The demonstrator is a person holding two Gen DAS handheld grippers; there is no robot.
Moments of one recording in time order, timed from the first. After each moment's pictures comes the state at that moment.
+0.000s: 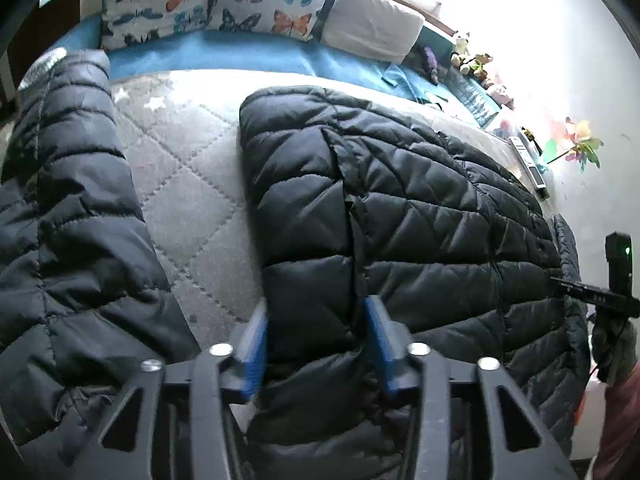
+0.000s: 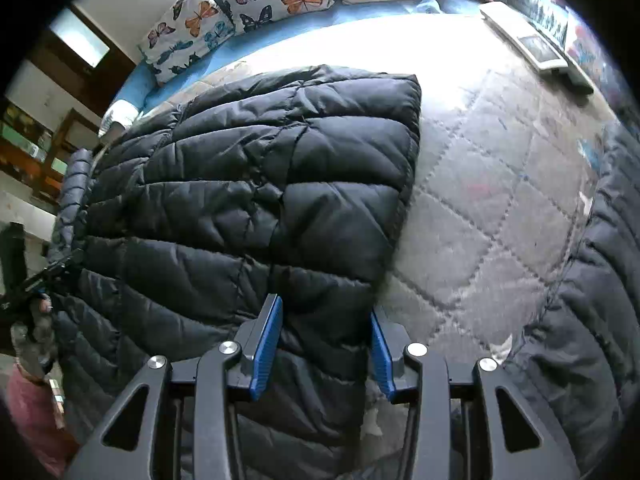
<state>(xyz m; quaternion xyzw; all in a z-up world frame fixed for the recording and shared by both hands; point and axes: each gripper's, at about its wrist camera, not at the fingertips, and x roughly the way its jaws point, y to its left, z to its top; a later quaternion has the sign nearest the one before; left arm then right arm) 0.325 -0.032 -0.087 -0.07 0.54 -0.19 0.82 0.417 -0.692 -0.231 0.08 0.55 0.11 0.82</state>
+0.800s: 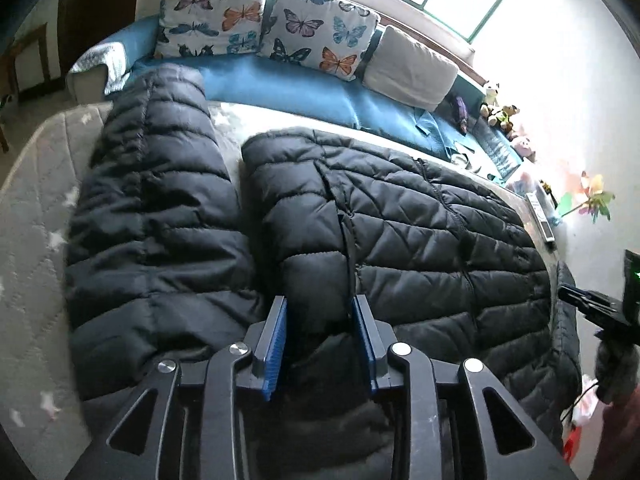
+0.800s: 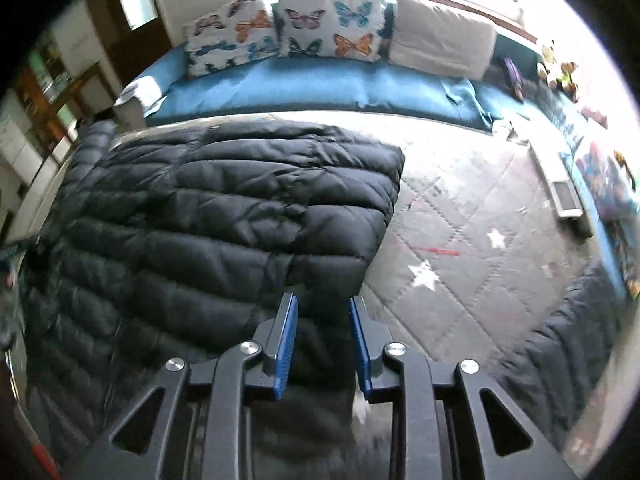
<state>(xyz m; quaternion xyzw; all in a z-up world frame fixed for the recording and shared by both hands) 0.296 0.047 -0.034 -0.12 0.50 -0.13 0.85 0.406 -0.604 -0.167 -0.07 0.47 0.12 0.87</state>
